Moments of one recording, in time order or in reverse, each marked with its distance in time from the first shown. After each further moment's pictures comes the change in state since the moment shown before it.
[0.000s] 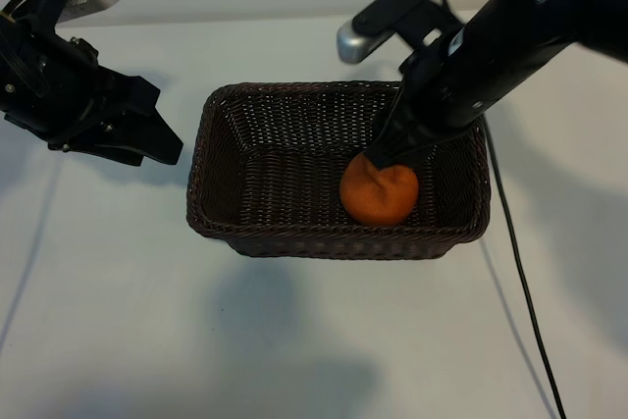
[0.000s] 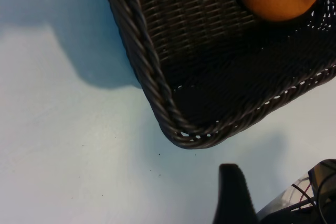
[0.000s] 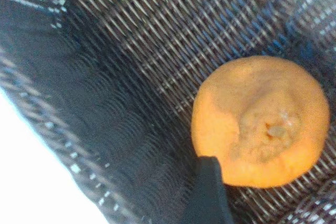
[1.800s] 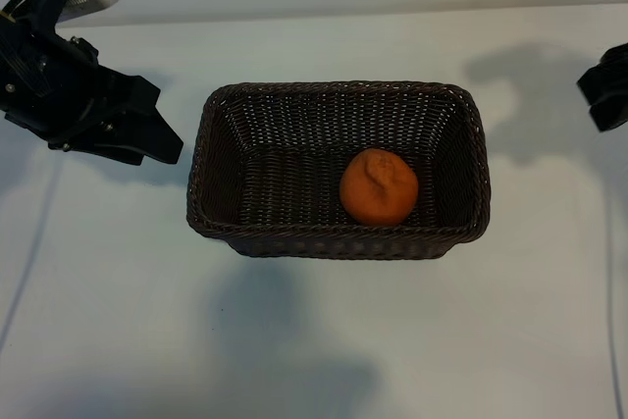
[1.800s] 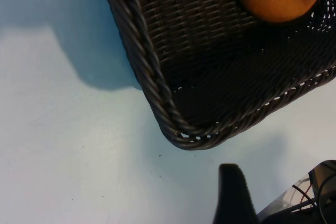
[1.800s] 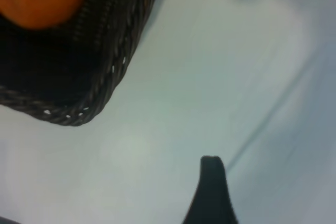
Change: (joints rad) left arm 0.000 0.000 0.000 0.000 -0.003 0.002; right arm -0.343 -0.304 0.000 -0.223 0.422 0.263
